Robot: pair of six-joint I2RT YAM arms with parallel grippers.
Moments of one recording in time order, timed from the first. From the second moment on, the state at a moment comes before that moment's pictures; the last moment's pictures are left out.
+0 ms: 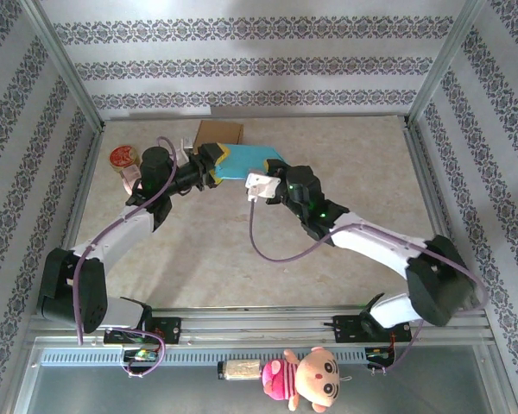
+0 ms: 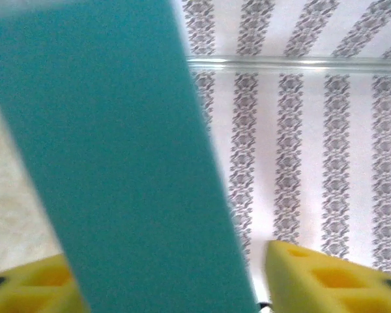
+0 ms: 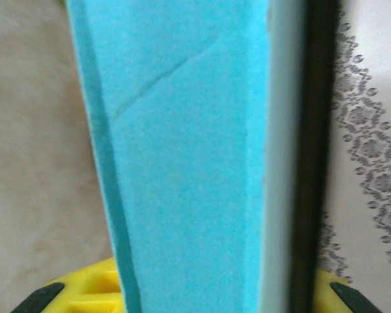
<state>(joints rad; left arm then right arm) -0.24 1.37 0.87 0.42 0.68 -1.48 0.70 1.39 0.89 0.21 0.12 -0.95</state>
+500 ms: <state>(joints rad) -0.18 0.97 1.09 -0.22 0.37 -0.30 0.57 1.75 1.73 -1.11 -0.26 -0.85</state>
